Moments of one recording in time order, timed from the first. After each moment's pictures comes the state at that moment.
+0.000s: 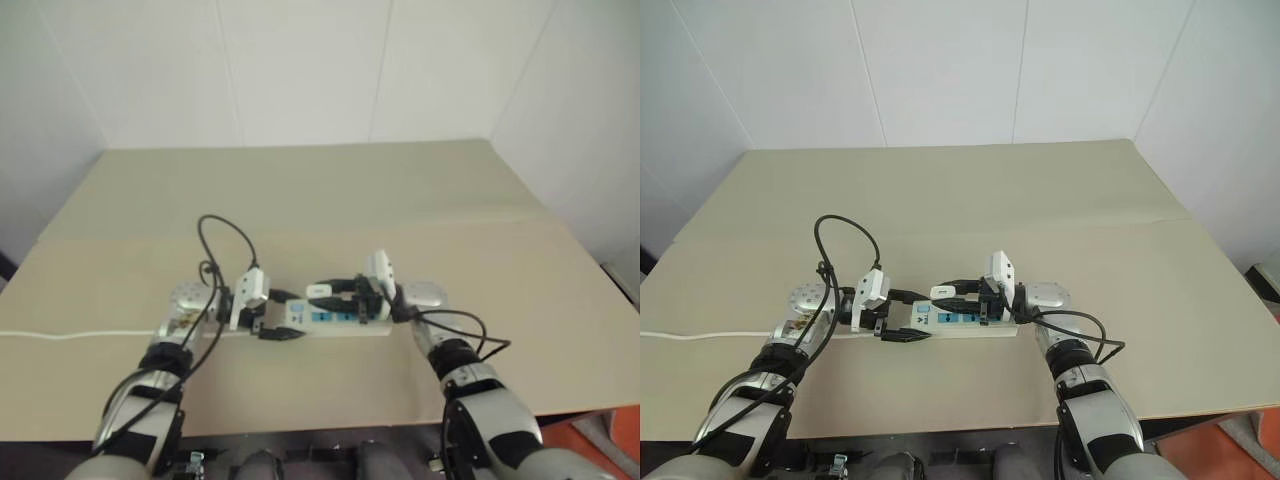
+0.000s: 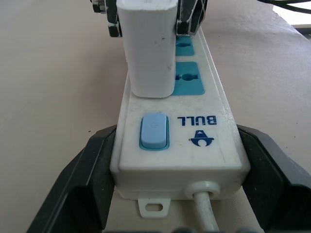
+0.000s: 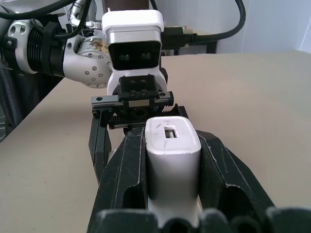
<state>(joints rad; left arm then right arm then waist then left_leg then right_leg) -0.65 0.42 -0.12 0.77 -0.16 -0.28 -1.48 -0.73 -0.19 0.11 0.84 0.28 -0.28 1.37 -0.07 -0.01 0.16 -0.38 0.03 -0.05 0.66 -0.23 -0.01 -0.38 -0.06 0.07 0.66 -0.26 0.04</state>
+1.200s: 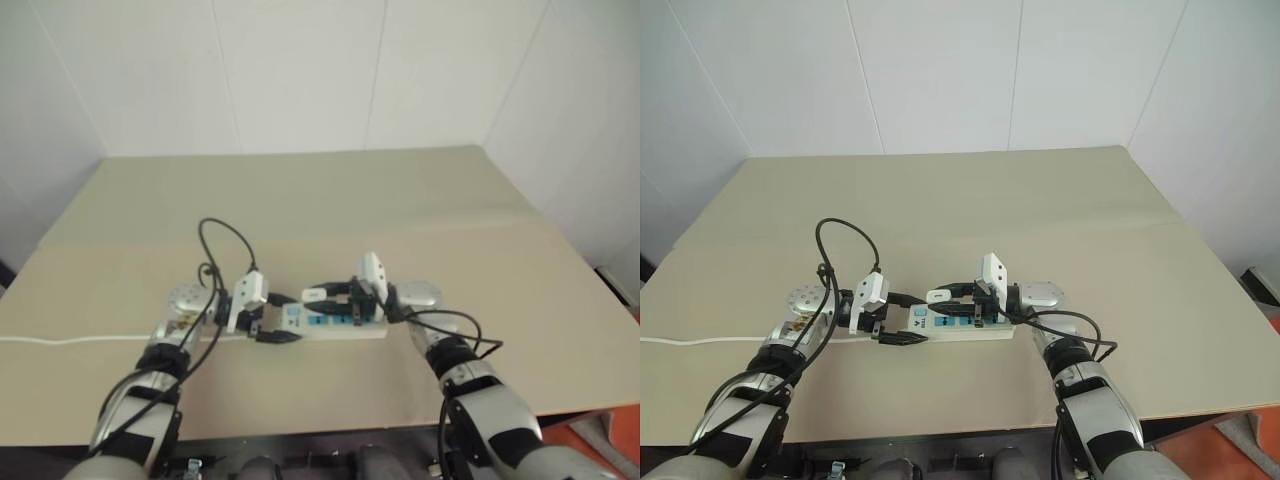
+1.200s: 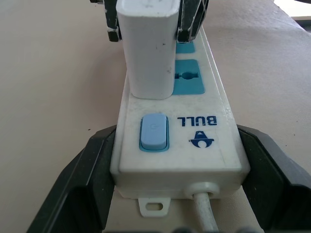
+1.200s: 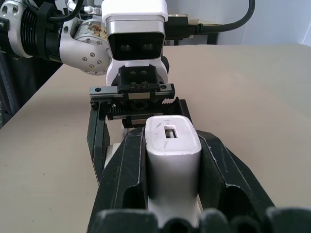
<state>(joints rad) -0.65 0.43 -0.14 0.78 -0.15 -0.27 -1.47 -0.73 -0.19 0.17 0.86 0.26 -0.32 1.33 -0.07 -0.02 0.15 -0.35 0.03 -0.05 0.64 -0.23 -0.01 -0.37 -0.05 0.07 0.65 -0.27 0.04</state>
